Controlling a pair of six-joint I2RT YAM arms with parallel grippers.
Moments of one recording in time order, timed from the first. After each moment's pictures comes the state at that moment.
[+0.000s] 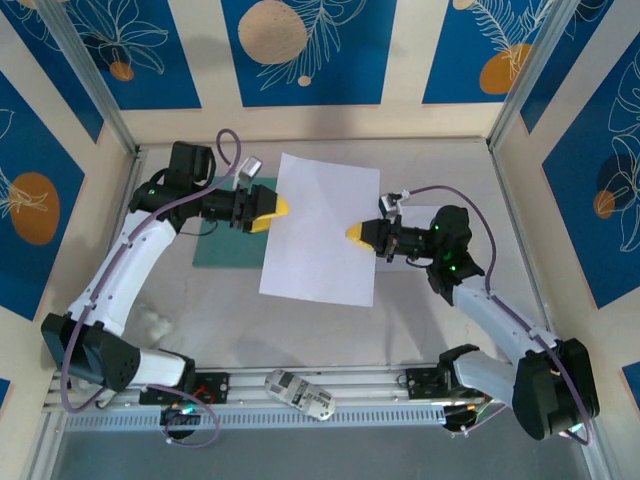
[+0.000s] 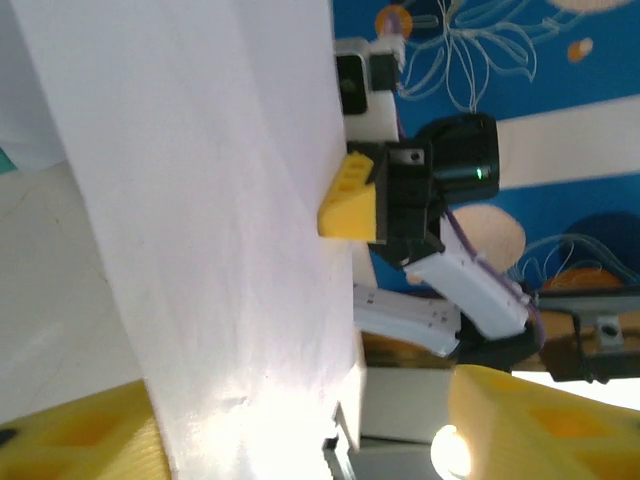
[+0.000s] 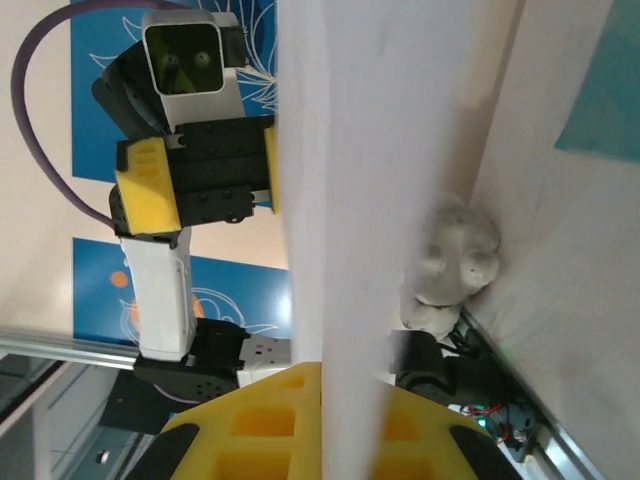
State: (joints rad) left arm -0.29 1.36 1.41 -0.85 1.15 -0.54; right arm 0.32 1.06 0.61 0.47 -1.07 1.40
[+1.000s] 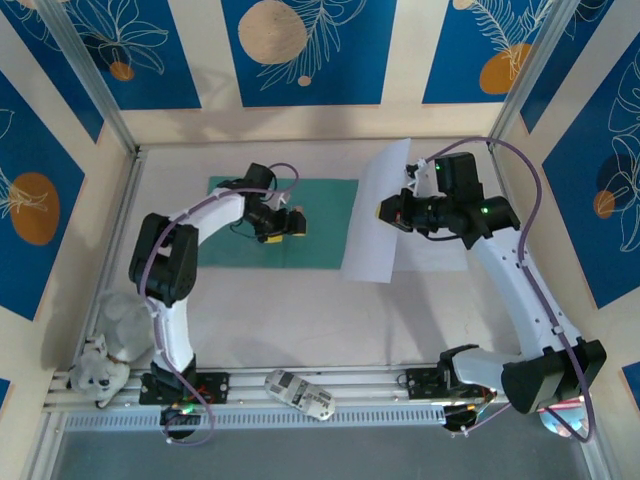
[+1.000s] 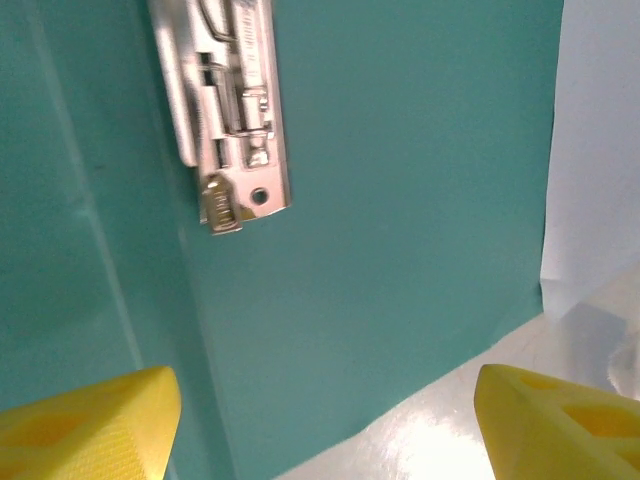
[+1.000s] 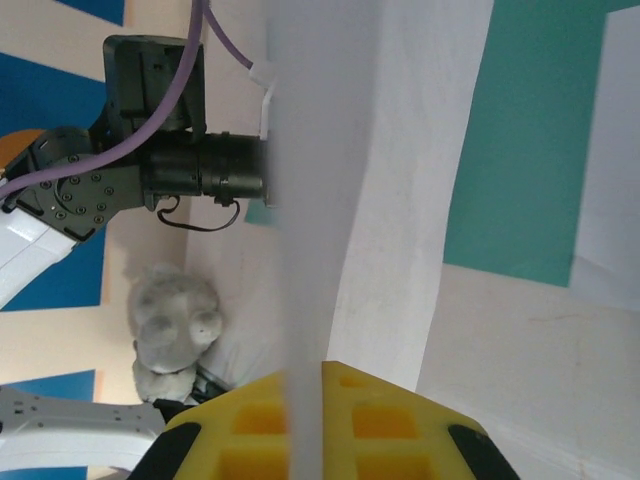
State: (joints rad) left arm -0.40 1.99 1.45 -0.68 0.49 -0.38; right arm 0.25 1.20 1.30 -0.90 -0.58 0.57
